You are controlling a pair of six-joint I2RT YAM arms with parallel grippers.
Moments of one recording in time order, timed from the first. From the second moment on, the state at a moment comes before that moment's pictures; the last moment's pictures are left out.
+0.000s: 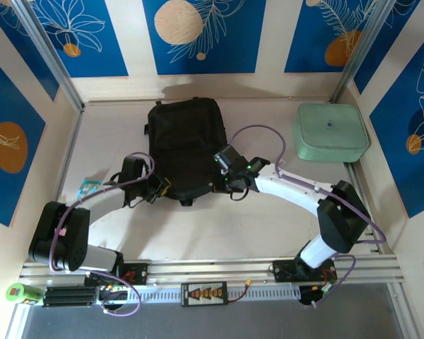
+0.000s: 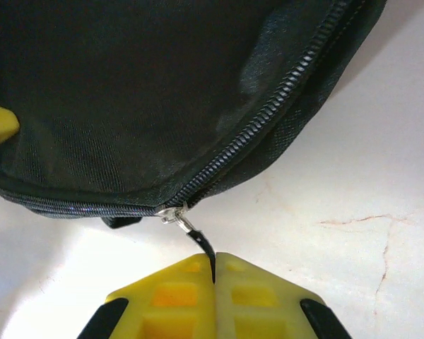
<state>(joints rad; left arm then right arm) -0.25 1.40 0.60 -0.09 0.44 -1.09 0.77 1.56 1.10 -0.60 -0.06 0.74</state>
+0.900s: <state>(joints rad) -0.16 1.47 0.91 -0.25 0.29 -0.85 0.86 1.83 1.35 -0.44 -0.33 0.61</state>
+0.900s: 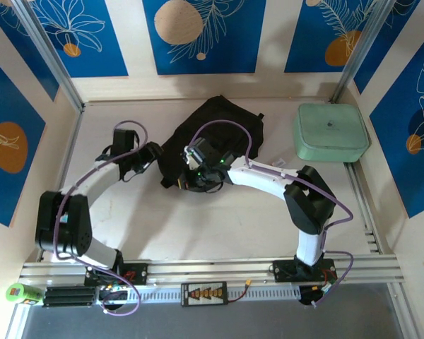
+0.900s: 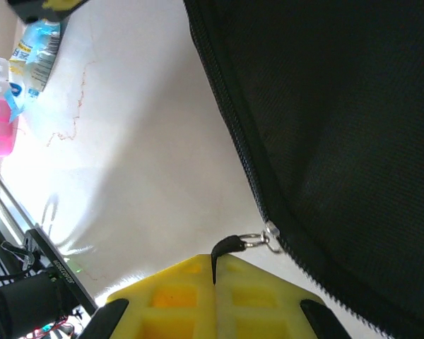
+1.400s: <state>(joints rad) -0.28 1.48 0.78 -0.20 0.29 -1.01 0.86 1.83 1.35 -0.44 -0.34 0.61</state>
